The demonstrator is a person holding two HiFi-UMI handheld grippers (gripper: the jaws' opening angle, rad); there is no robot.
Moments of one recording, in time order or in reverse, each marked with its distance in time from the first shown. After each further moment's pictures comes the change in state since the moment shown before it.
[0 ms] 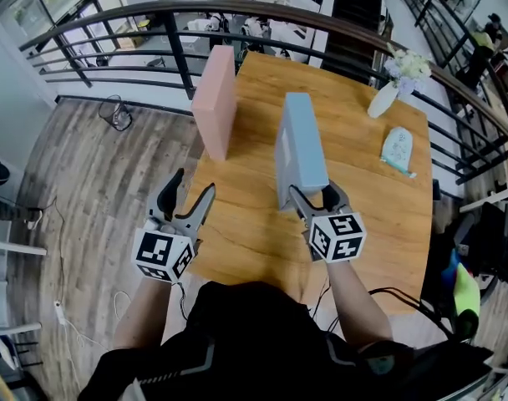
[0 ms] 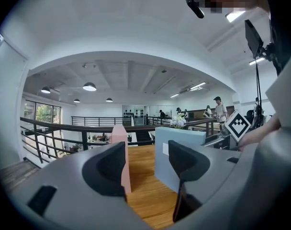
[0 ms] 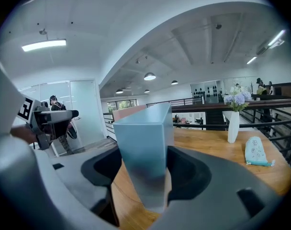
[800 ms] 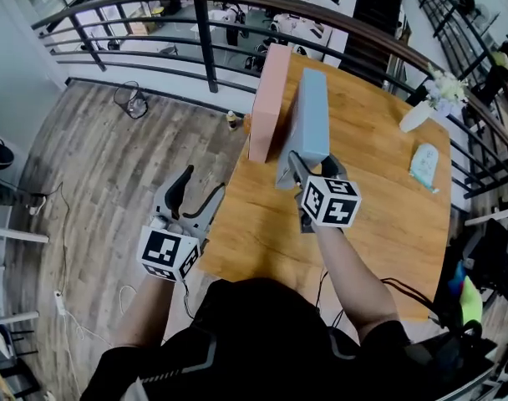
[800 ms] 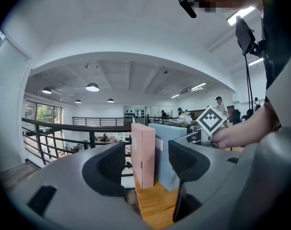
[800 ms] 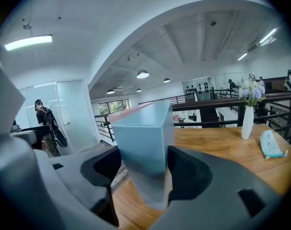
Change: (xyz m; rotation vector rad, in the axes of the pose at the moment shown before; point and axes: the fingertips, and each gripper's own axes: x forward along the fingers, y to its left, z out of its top) left arm -0.031 0.109 -0.019 -0.001 -0.002 -0.001; right arm 0.142 0.076 0.046 0.088 0.020 -0.091
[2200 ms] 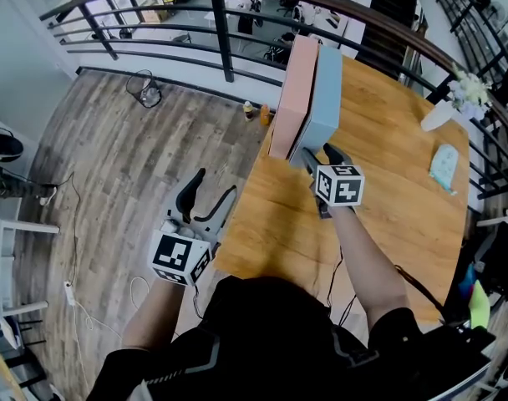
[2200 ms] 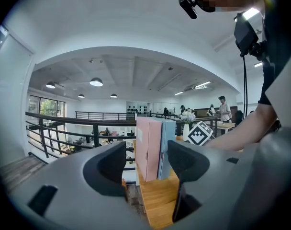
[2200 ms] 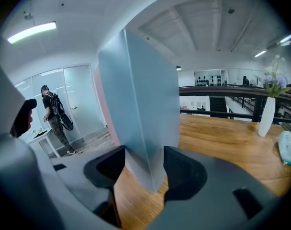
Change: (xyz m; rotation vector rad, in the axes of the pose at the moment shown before) left arm -0.008 0.023 -0.026 -0.045 0.052 0.029; right arm 0.084 -0.011 -0.066 -0.097 0.153 0.088
